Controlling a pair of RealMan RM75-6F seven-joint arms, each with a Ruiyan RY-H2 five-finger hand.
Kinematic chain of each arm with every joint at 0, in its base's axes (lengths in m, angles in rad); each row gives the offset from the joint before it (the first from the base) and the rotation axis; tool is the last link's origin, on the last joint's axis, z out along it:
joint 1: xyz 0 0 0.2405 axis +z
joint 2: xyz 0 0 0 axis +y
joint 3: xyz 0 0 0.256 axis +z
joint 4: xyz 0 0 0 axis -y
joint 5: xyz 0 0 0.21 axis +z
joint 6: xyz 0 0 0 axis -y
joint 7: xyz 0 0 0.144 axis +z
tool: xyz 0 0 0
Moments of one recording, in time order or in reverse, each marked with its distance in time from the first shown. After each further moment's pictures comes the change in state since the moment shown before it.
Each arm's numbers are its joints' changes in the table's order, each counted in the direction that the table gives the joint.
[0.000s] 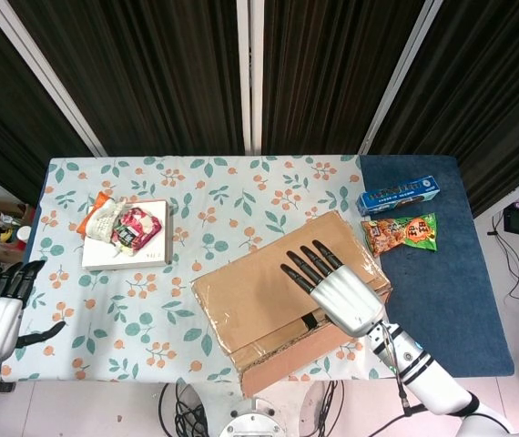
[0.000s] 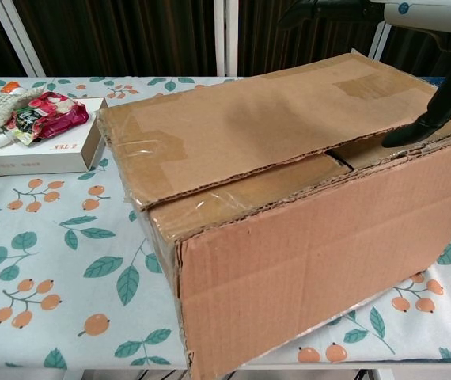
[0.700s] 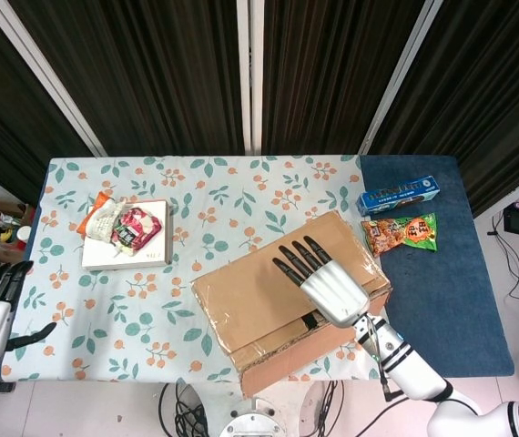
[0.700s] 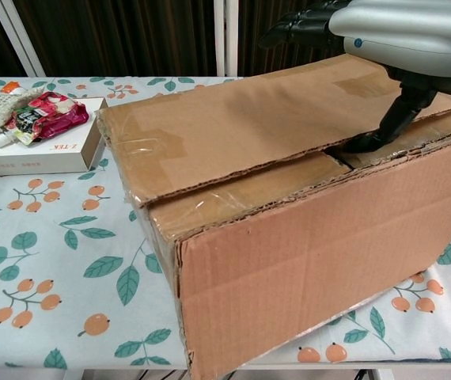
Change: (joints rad) left arm 0.024 0.019 0.001 -0.004 0.003 -0.034 -0.016; right arm 0.045 -0.169 -0.003 -0.158 0.013 -0.037 0.022
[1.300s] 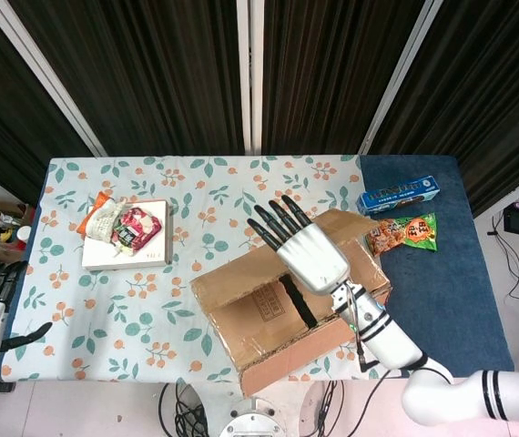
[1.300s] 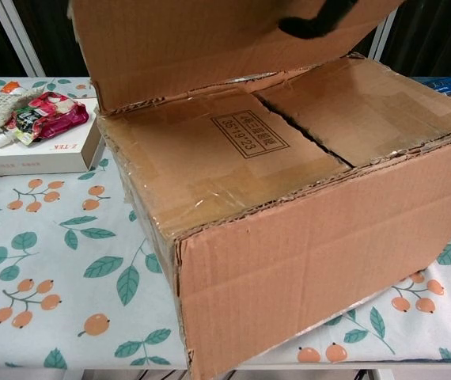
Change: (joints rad) left arm 0.007 0.007 -0.005 -0.012 -0.004 -0.009 -0.022; right arm 0.162 -0.047 0.183 -0.051 0.148 -0.003 -0.070
